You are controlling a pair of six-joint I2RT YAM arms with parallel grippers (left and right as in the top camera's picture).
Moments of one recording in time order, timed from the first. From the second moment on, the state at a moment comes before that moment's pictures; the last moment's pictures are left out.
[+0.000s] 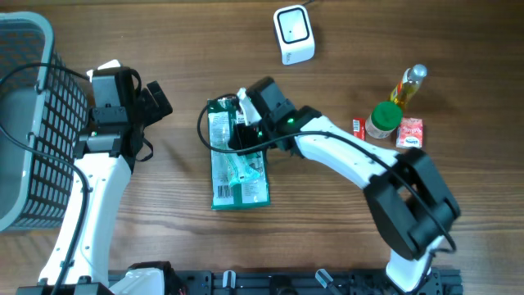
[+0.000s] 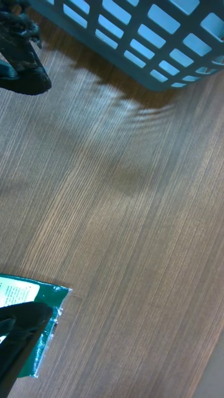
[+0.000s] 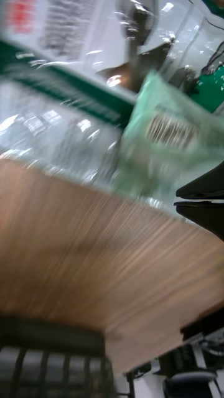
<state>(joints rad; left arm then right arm) 0.04 1.33 1.02 -0.52 -0.19 -0.36 0.69 1.93 1.28 -0.33 -0.49 0.46</state>
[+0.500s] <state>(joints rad) 0.04 1.33 1.02 -0.52 -0.19 -0.36 0.67 1.90 1.30 -0.38 -0.65 0.39</state>
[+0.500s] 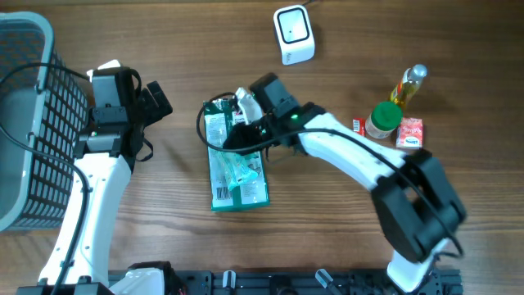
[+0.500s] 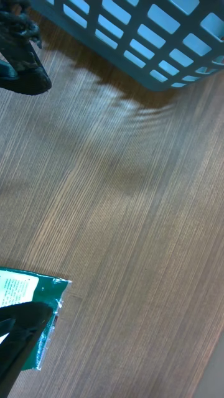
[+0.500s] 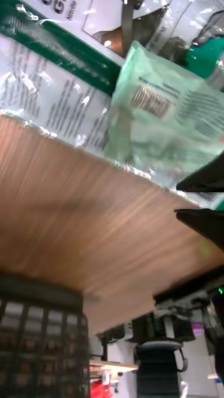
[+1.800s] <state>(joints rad) 0.04 1.33 1.02 -0.52 -0.19 -0.36 0.83 2.03 1.12 -0.15 -0.53 0.67</state>
